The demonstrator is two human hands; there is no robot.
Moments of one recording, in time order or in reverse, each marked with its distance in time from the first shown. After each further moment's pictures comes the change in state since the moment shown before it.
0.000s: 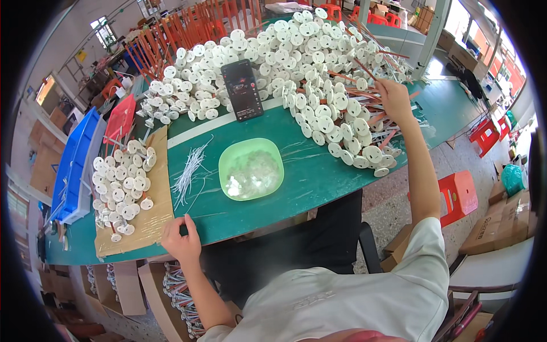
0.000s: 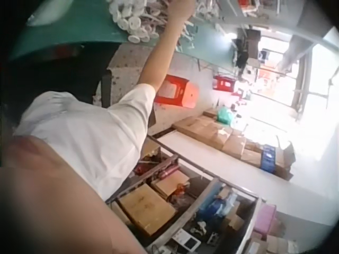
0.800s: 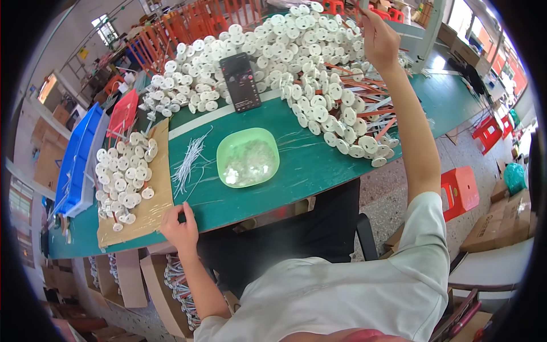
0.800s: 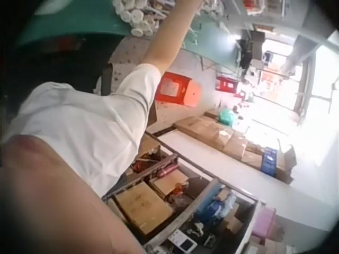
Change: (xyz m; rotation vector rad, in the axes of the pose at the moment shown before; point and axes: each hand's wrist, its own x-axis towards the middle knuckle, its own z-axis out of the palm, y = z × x) left_hand 0.001 0.000 -0.002 0.036 -0.046 0.016; right_hand 0.102 -0.056 -0.013 0.117 0.680 -0.531
